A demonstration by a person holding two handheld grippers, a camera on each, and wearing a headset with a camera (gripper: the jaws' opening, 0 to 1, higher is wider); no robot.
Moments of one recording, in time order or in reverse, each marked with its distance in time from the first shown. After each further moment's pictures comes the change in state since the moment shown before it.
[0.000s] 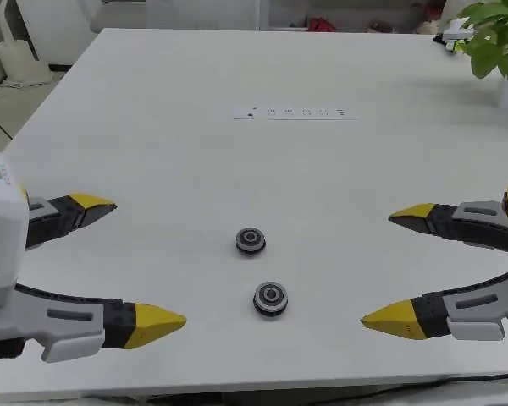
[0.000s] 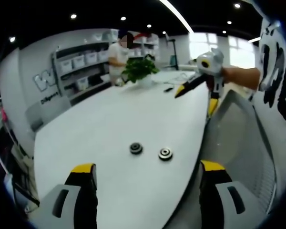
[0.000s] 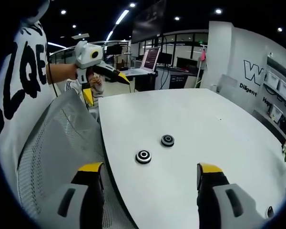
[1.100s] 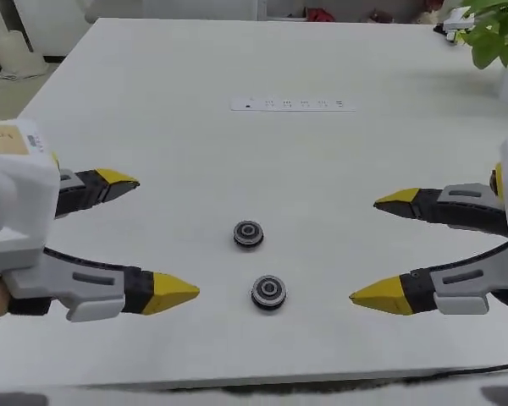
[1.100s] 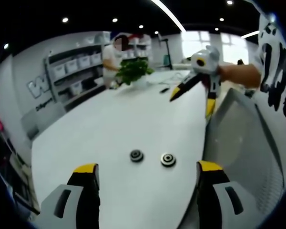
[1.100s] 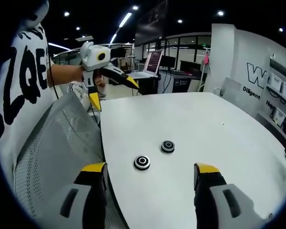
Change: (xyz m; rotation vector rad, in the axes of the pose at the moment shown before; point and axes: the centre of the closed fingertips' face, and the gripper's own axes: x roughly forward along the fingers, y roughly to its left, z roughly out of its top) left arm 0.024 0.008 0.015 0.057 -0.010 -0.043; right arm 0.011 -0.008 0.011 -0.017 -0.037 0.036
